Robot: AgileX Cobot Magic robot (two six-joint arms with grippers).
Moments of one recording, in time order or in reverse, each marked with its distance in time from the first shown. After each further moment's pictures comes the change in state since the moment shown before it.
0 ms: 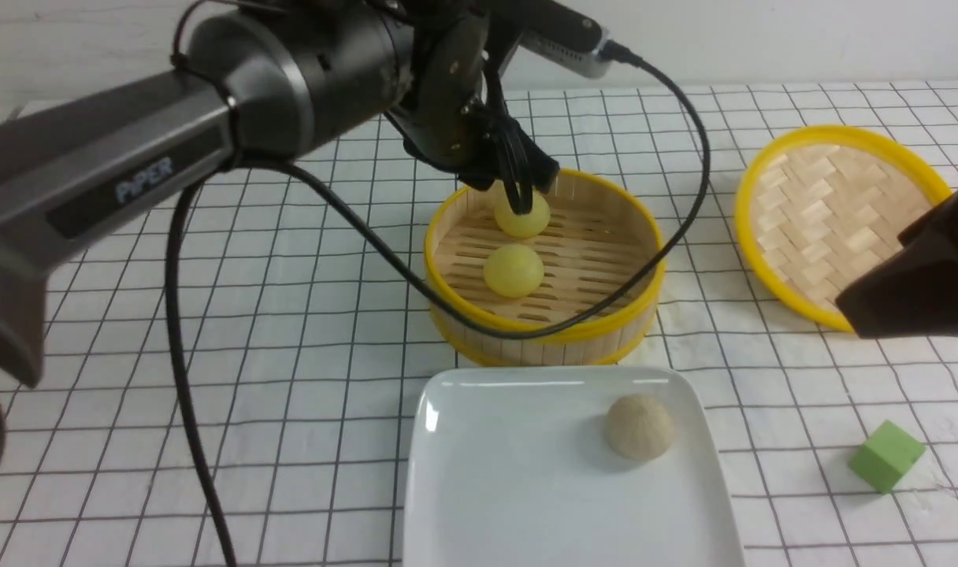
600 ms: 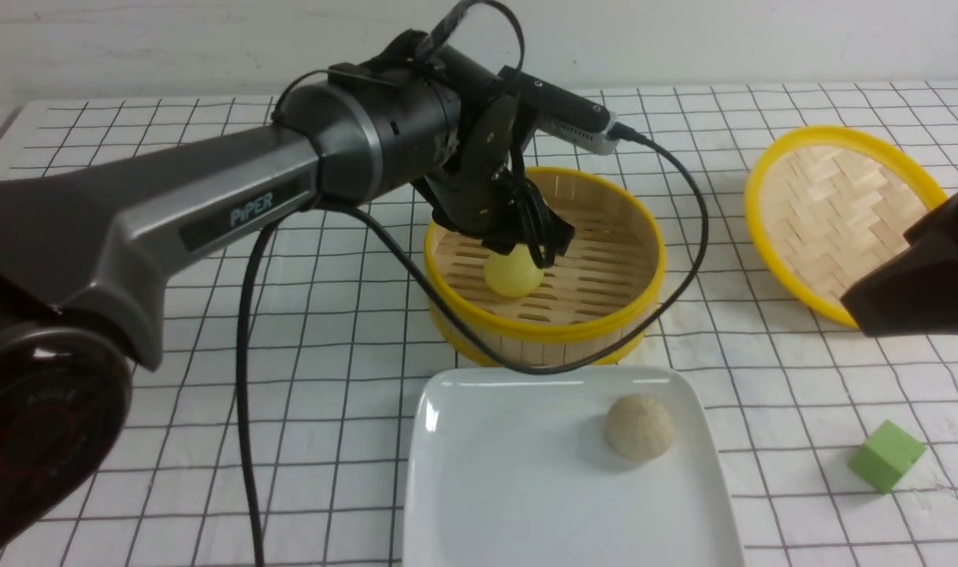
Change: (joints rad) right arm 0.000 0.000 0.000 -0.011 0.000 -0.002; left arm 0.000 0.109 -0.001 -0.084 -0.019 0.000
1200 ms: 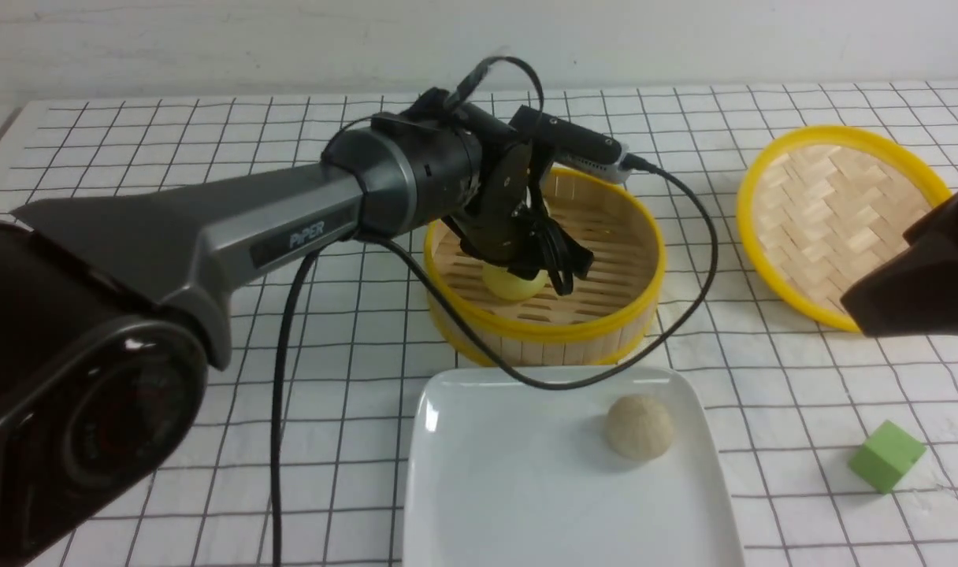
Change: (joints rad) right arm 0.000 0.000 0.000 0.000 0.000 -0.003; left arm 0.000 0.111 -0.003 -0.049 -0.141 0.000
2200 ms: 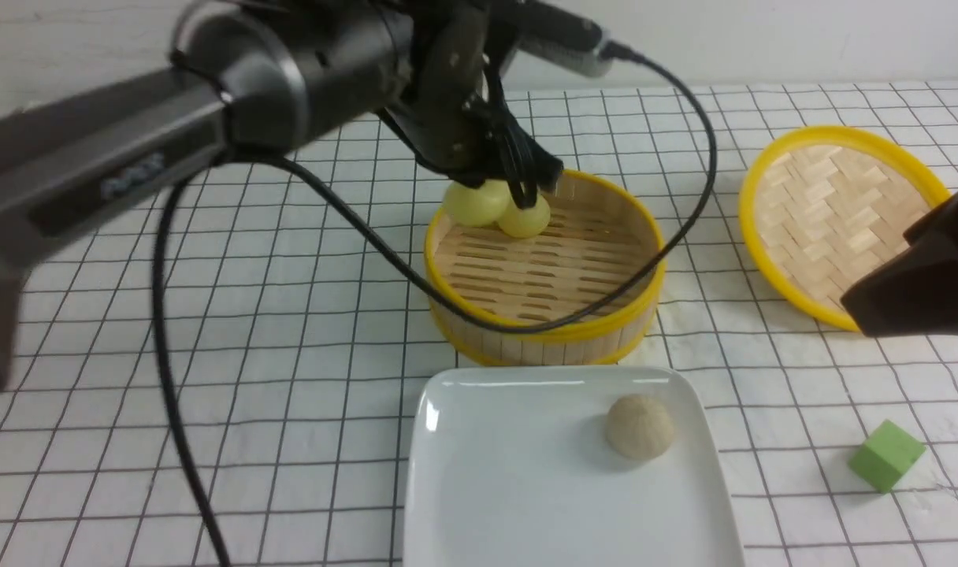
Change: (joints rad) right arm 0.000 0.000 0.000 0.001 0.000 -0.001; left arm 0.000 -0.308 -0.004 0.074 0.243 0.000
